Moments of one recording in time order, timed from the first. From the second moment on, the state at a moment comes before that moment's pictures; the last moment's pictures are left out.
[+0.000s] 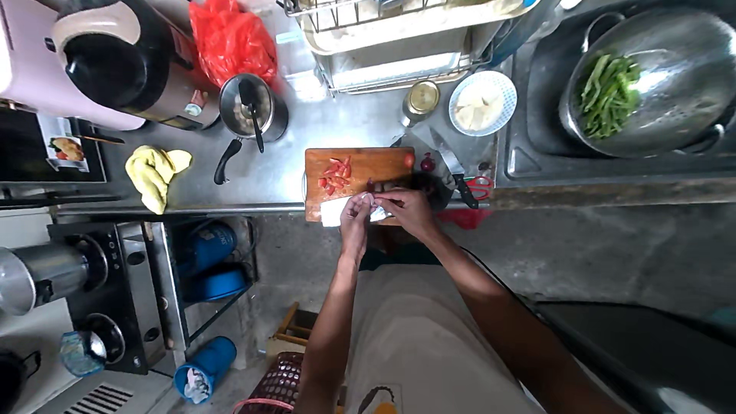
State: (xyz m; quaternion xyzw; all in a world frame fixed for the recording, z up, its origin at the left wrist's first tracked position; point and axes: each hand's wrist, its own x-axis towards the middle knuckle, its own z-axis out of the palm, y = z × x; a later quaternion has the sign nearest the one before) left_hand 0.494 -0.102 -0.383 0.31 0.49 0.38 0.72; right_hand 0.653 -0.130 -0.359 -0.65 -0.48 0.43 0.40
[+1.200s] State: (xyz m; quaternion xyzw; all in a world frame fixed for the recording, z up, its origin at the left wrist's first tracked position) left_hand 0.500 -0.109 -0.378 0.27 0.49 0.36 0.74; right_hand 0.654 -0.137 -0.367 -0.66 -0.56 0.32 0.39
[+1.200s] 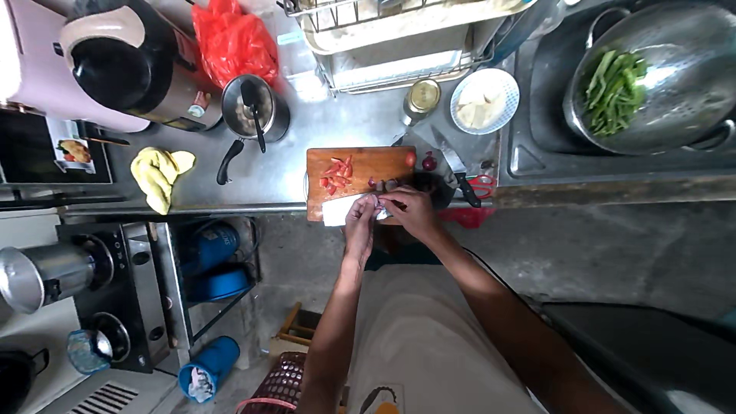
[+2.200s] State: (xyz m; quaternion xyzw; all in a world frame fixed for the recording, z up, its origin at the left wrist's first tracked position) left_hand 0.488 -0.099 -0.383 0.31 0.41 0.33 0.79; right_hand 0.694 -0.132 -0.356 -0.75 -0.39 0.40 0.36
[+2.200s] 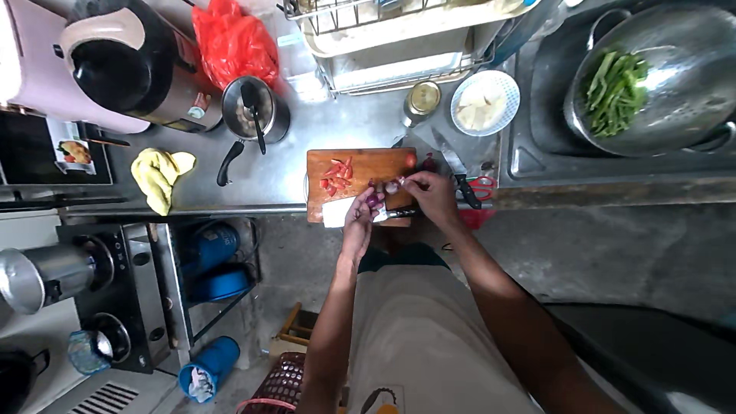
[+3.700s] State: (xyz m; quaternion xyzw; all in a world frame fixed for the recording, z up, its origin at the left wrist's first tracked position) left_hand 0.493 -0.065 -0.385 0.55 0.46 0.25 0.66; right_hand 0.676 -0.109 -0.379 -0.70 -0.48 0.36 0.39
